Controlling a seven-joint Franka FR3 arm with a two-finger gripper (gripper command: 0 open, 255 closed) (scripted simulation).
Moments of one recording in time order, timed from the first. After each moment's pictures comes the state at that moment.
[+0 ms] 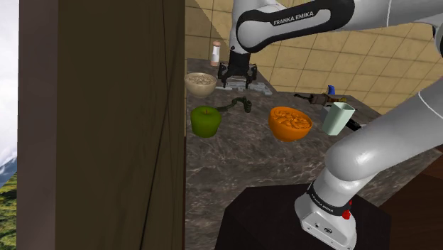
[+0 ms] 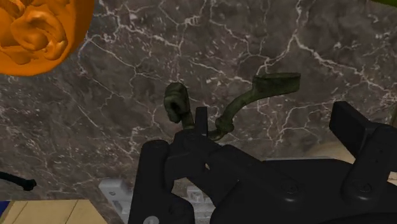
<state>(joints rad) -0.30 -0.33 0.36 -2.23 -0.09 2.01 0.85</state>
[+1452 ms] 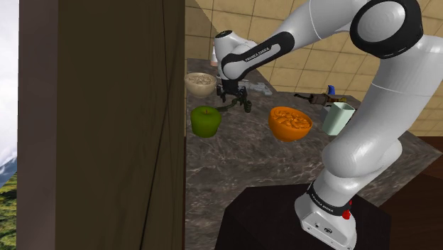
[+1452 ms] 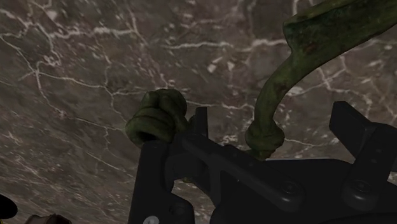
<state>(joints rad) -0.42 0.13 0.40 -2.08 -0.44 2.09 1.45</state>
